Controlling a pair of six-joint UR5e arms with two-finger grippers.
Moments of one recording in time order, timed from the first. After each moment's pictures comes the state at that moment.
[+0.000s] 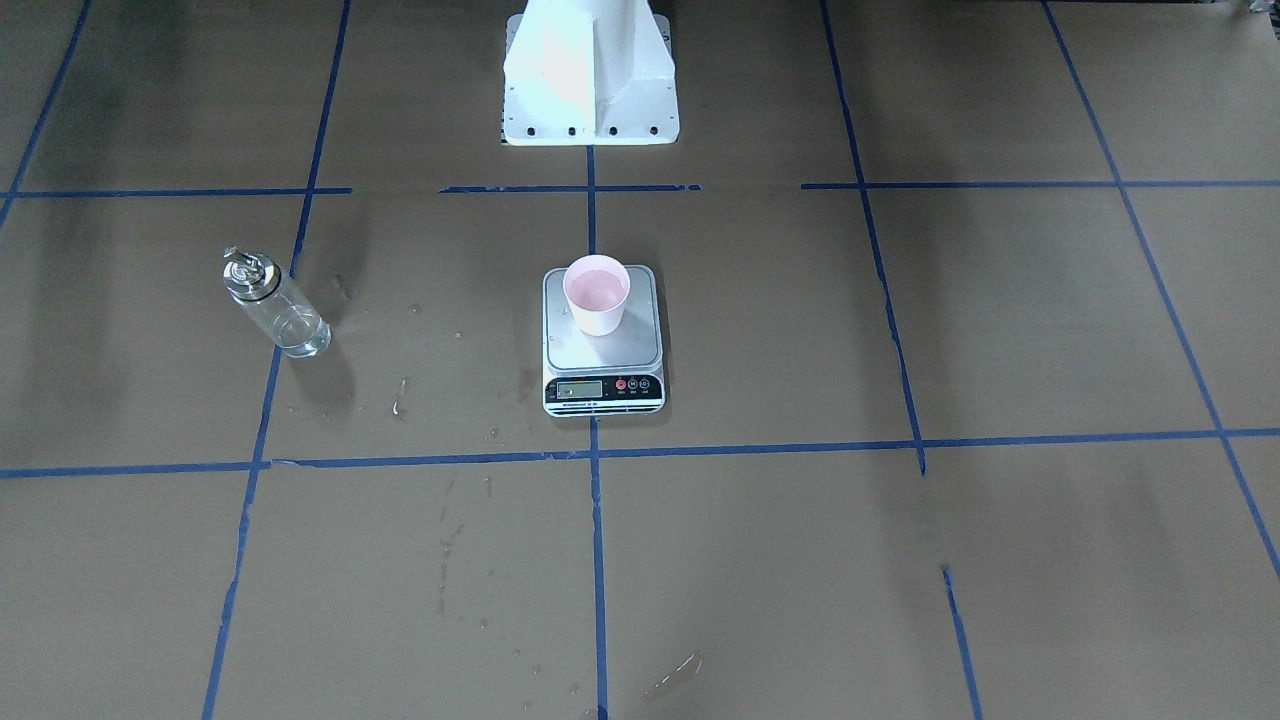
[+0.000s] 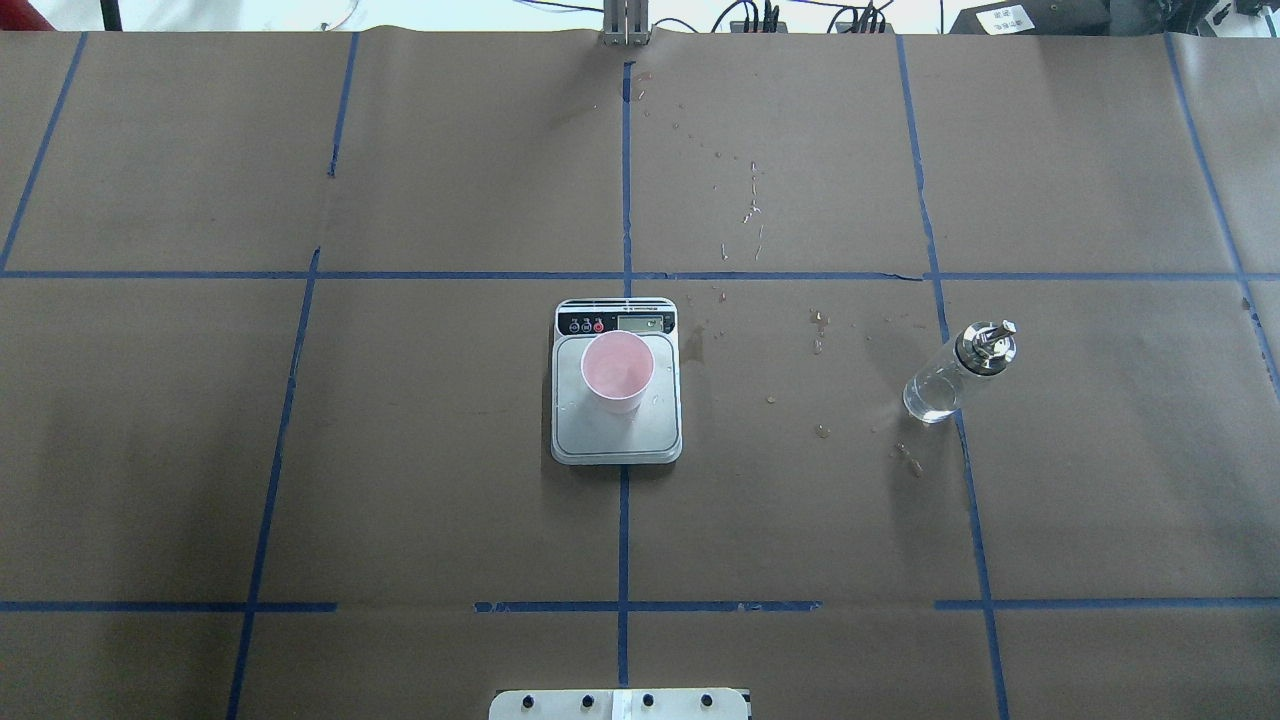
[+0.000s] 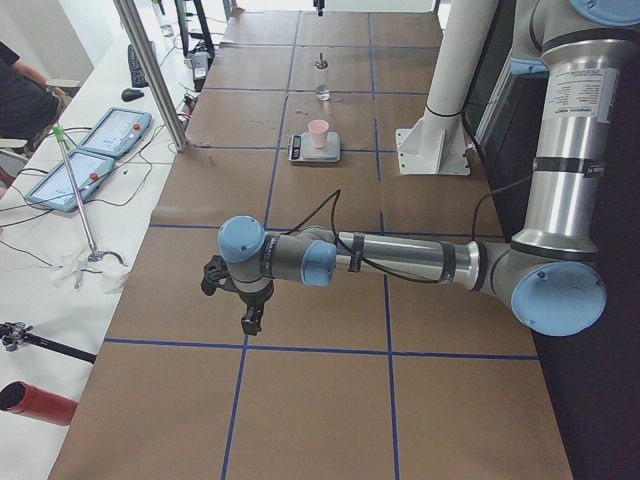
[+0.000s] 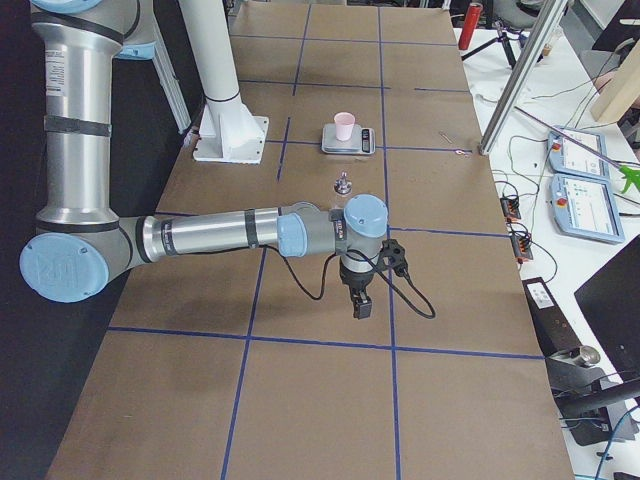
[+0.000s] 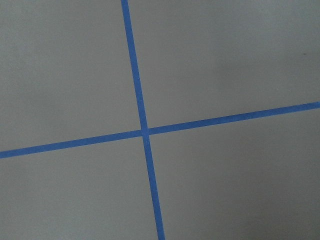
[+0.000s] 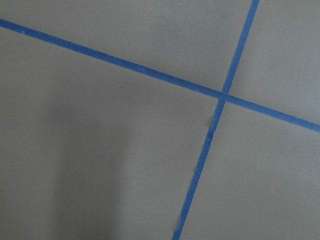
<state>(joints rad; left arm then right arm) -1.50 -1.62 -1.59 -1.63 -2.38 0.01 1.43 -1.64 1.77 -1.60 2.27 -0.12</state>
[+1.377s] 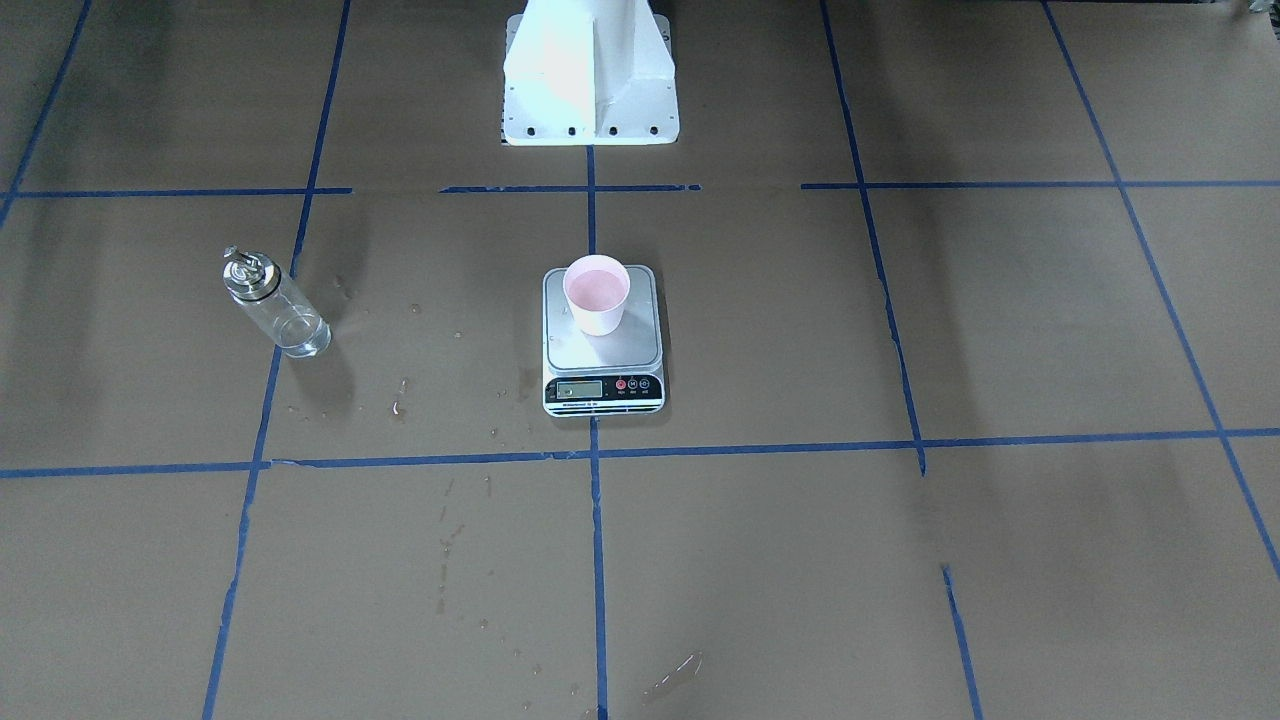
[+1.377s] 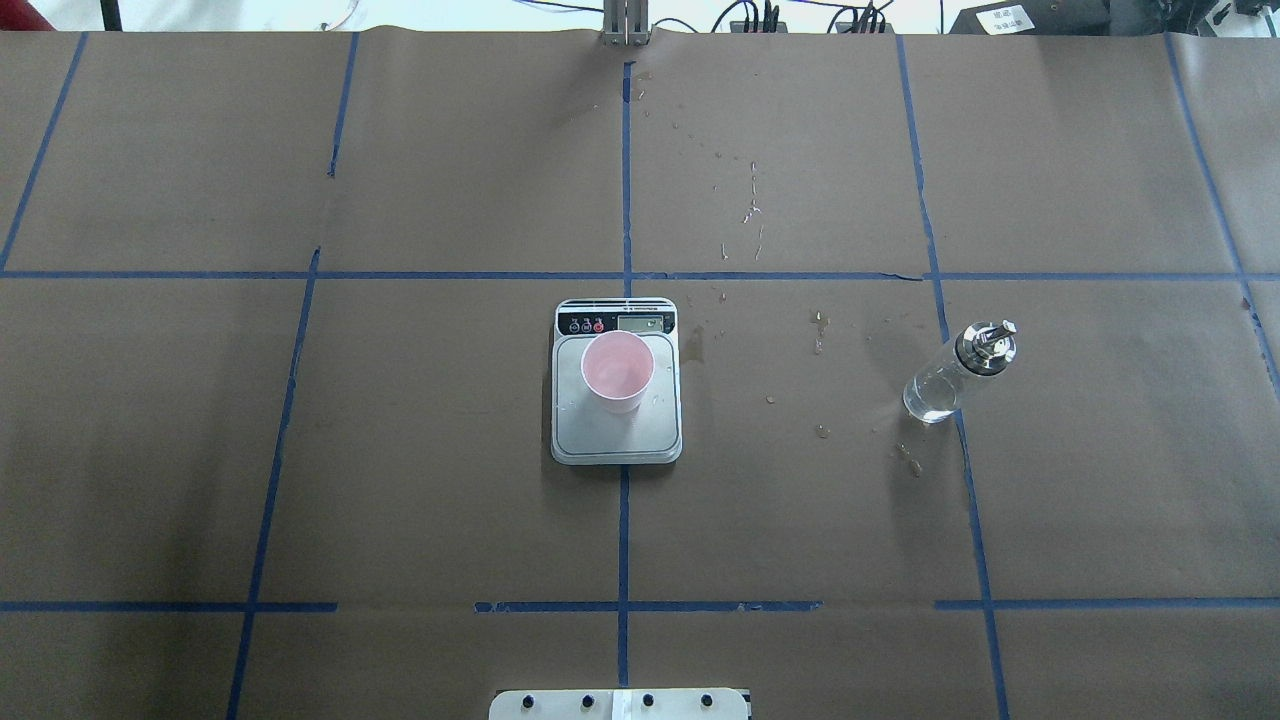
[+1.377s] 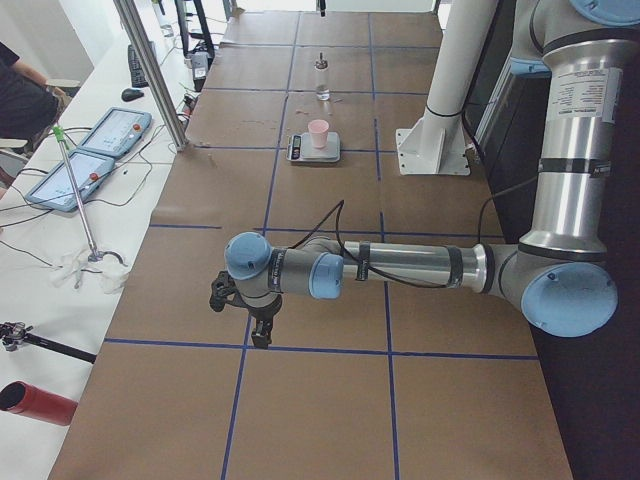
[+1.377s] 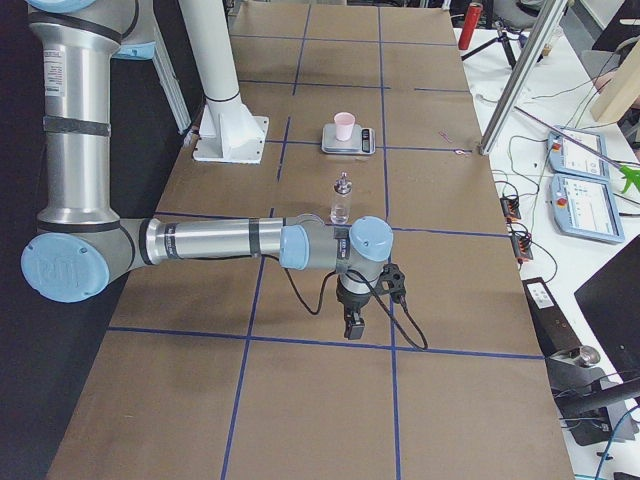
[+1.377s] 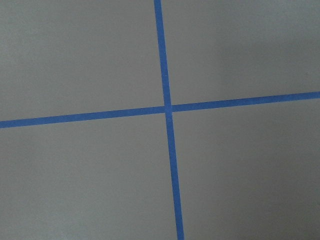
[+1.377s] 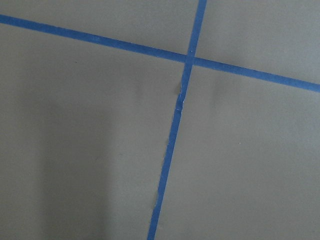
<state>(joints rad) -1.55 -1.59 -1.57 -1.61 -2.36 0.01 1.47 -1.63 1.70 -1.67 2.26 -0.12</state>
